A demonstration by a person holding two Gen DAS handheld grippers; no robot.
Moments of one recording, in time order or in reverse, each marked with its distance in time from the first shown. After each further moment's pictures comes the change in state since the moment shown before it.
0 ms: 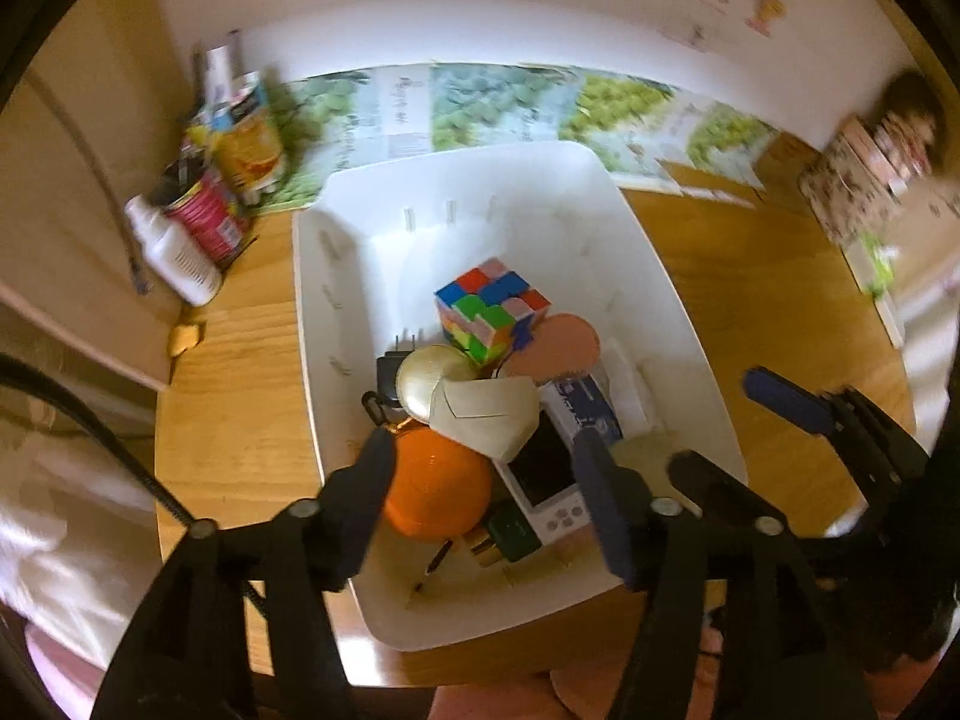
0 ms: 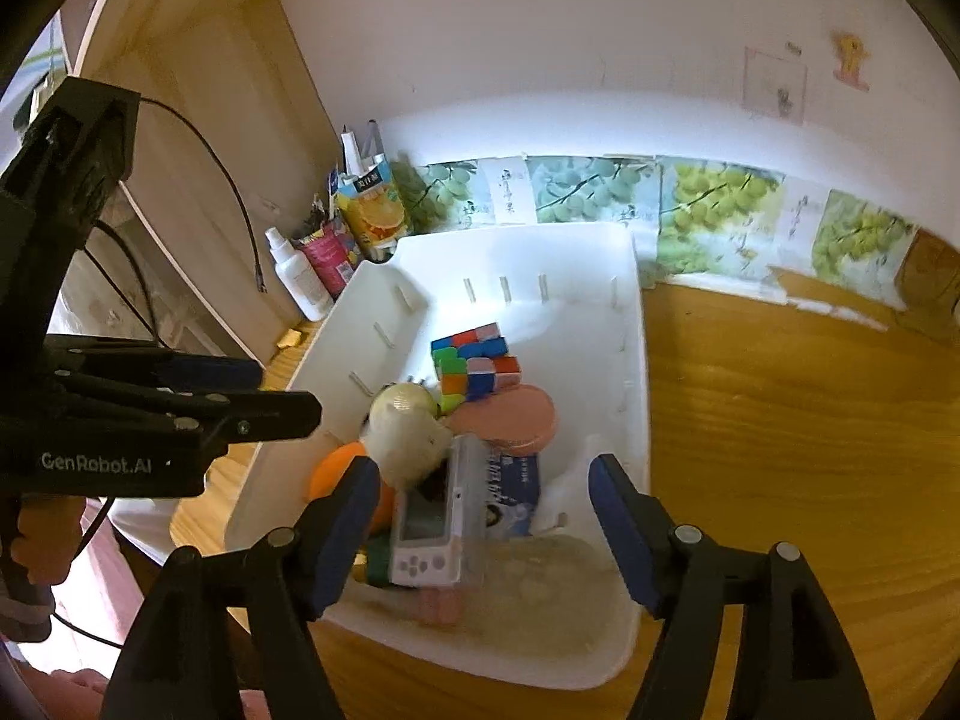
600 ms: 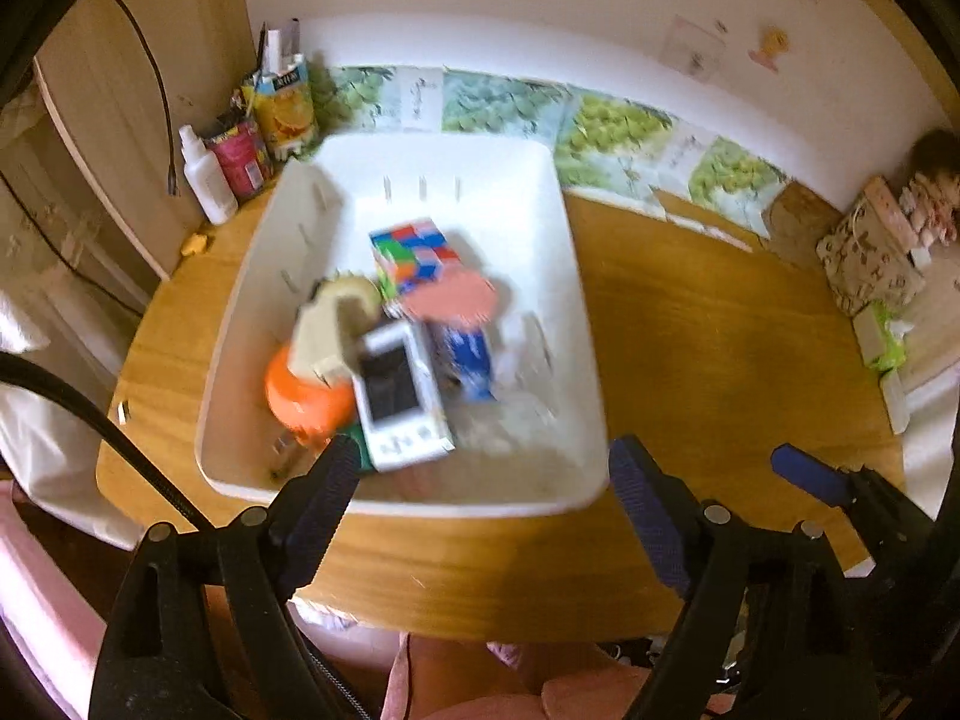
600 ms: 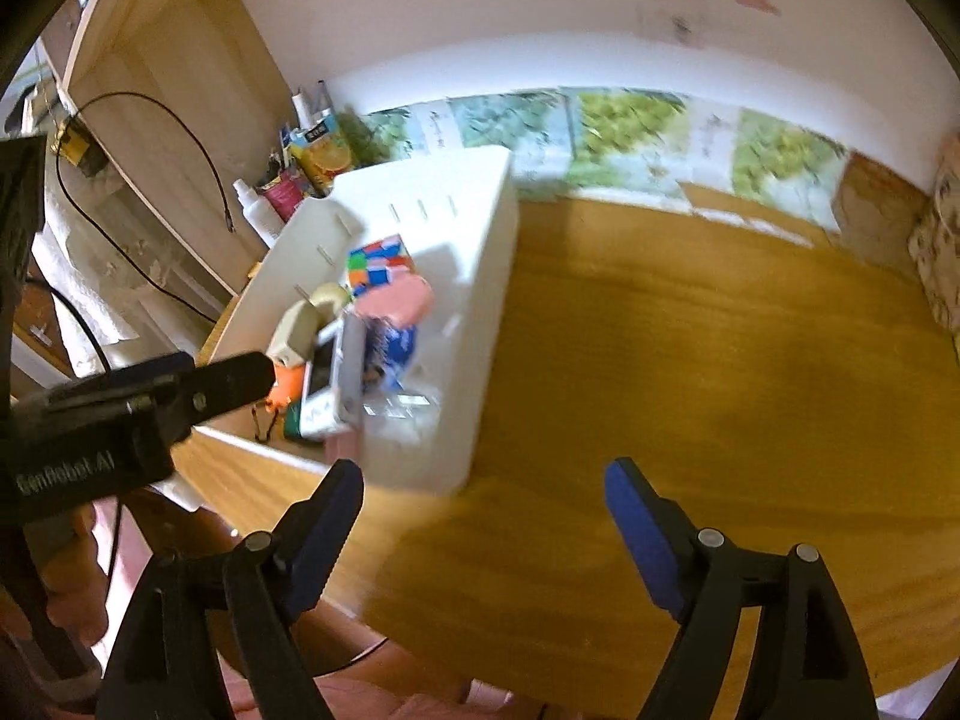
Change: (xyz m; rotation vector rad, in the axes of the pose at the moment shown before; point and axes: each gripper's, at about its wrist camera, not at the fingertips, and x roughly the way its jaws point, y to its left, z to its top) left arm -0.014 -0.111 -0.053 -0.209 -0.083 0.091; right arm -0.062 -0.090 -0.042 0.023 0.159 -0.010
